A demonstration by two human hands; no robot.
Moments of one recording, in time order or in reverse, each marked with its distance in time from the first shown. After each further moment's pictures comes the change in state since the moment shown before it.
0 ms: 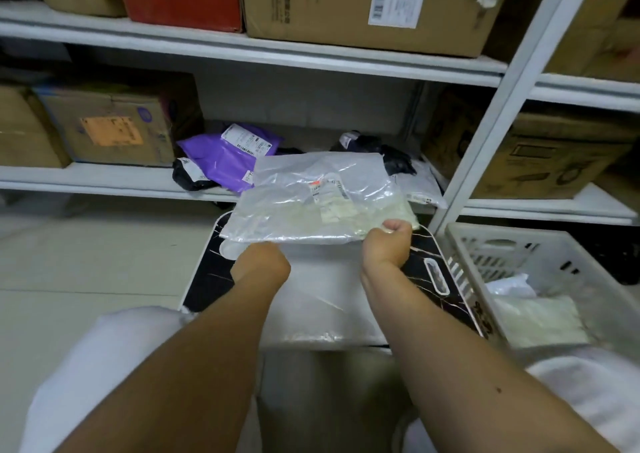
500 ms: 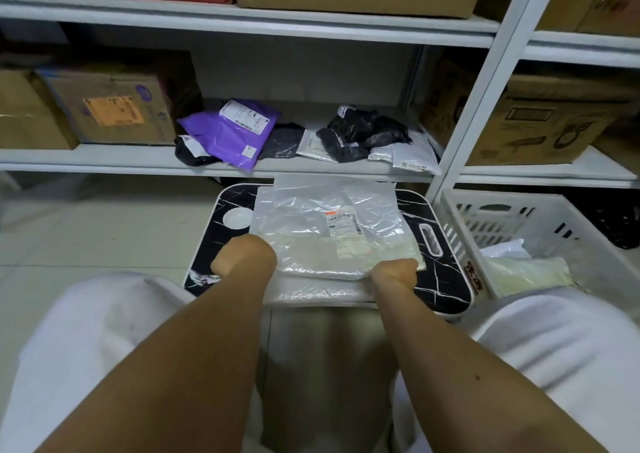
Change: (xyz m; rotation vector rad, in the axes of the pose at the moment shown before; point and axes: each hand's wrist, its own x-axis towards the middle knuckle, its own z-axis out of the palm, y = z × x) left_hand -0.041 -0.022 0.019 0.078 0.004 -0.295; right_hand -0.007 0.077 -0.072 -0.477 -0.029 0.270
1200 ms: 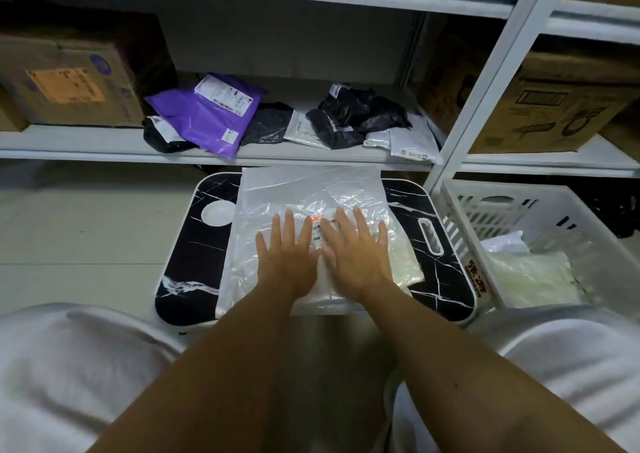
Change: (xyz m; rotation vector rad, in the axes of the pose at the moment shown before) left_hand 0.019 0.050 0.080 0.153 0.176 0.720; right_hand 0.020 -0.009 0.037 -1.102 -0.102 -1.206
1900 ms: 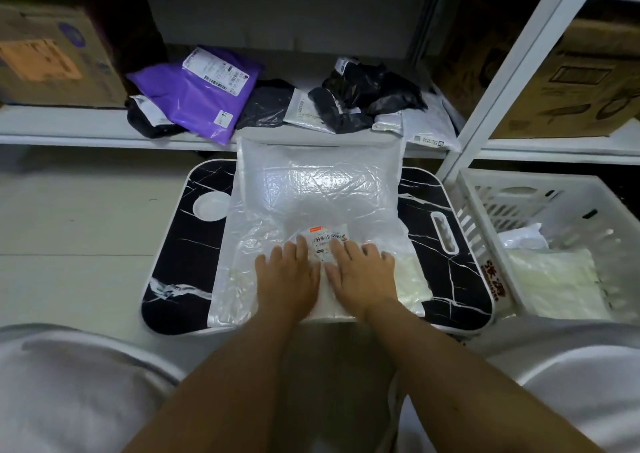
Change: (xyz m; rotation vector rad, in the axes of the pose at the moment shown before) left_hand 0.002 -0.004 0.038 0.004 0.034 -0.026; right_hand 0.005 0.011 0.052 0.107 -0.120 0.057
